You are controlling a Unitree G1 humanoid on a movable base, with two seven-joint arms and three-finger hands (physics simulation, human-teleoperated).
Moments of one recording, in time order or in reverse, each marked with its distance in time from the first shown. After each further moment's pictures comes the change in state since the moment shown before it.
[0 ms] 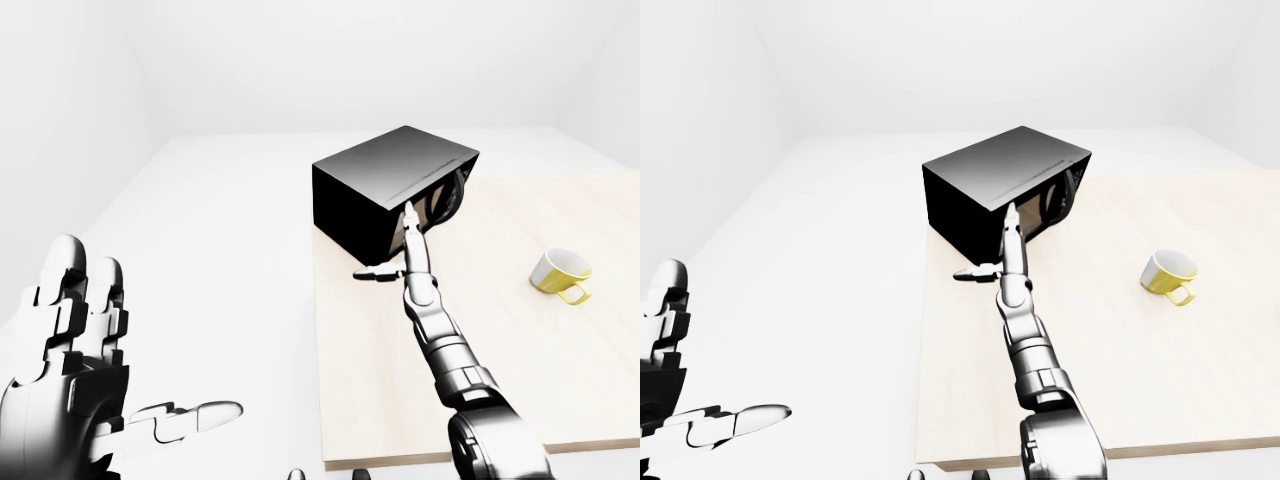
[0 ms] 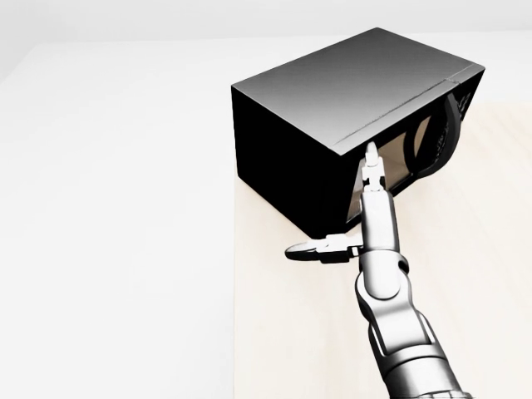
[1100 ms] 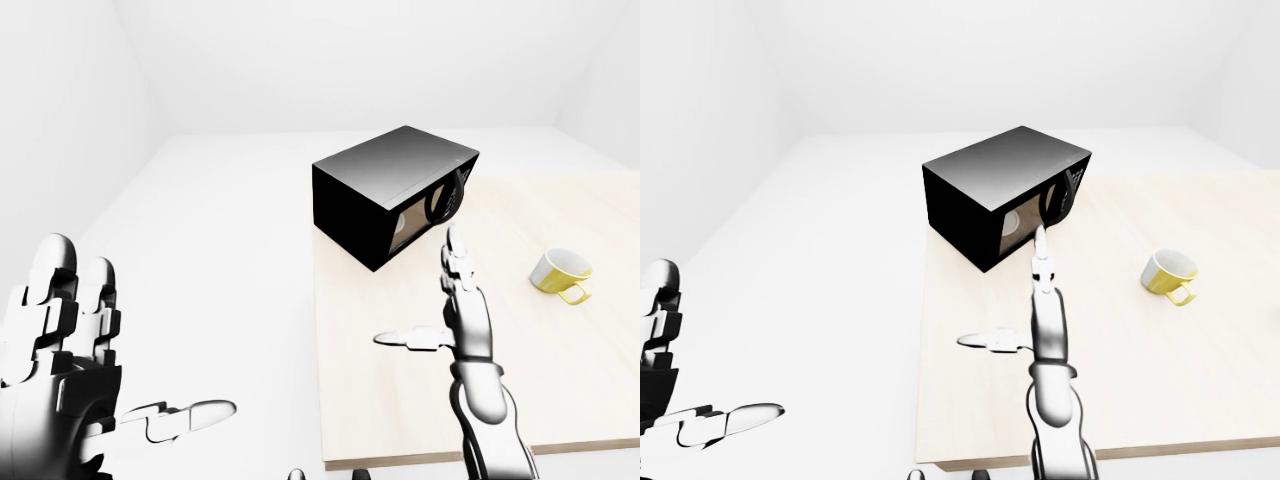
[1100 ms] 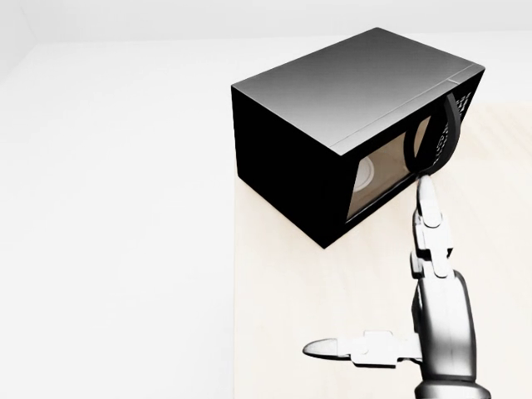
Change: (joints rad) left arm 0.011 0.004 0.038 0.000 -0.033 0.000 -0.005; right arm 0.745 0.059 0.102 -1.145 -0.046 0.174 0.157
